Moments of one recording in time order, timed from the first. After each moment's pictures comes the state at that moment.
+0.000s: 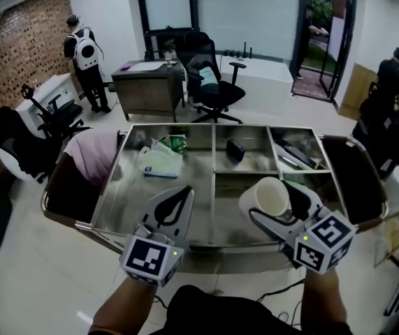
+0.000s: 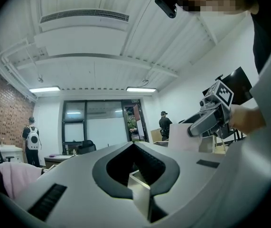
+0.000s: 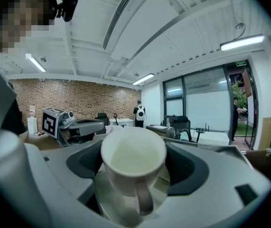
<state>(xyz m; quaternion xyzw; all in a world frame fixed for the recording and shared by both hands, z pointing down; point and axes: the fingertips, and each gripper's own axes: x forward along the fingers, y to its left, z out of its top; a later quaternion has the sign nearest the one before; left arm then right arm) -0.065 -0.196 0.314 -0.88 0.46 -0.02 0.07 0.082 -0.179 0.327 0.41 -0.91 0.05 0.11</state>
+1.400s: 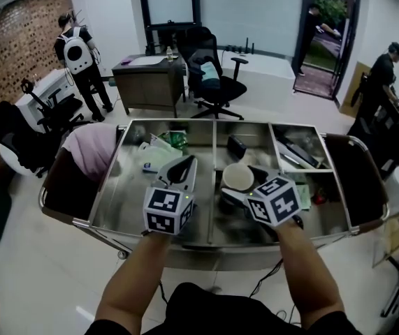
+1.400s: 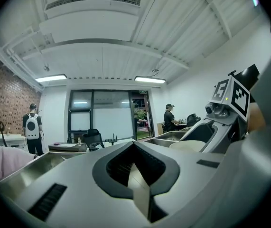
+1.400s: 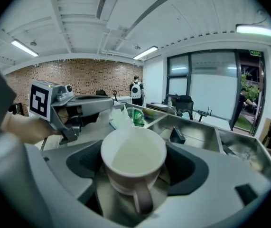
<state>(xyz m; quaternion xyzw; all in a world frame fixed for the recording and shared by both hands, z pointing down) -0.063 -0.311 0.369 -0.87 0.49 -0.04 0.01 0.038 -0.286 0.426 0.39 -0.88 0.10 0.24</state>
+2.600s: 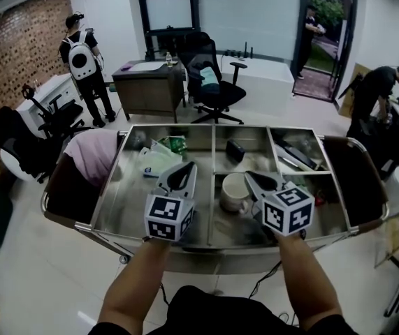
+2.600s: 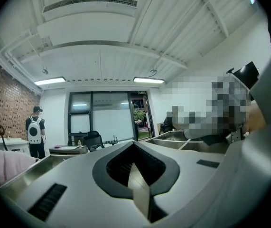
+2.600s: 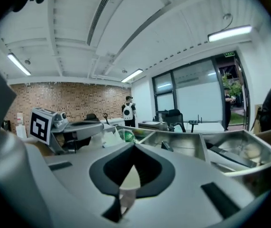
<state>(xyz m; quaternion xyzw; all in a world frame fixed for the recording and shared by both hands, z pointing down) -0.063 -0.304 0.370 -0.87 0.50 -0.05 0.03 0.069 -0.283 0.386 0.45 -0.88 0.09 0.09</state>
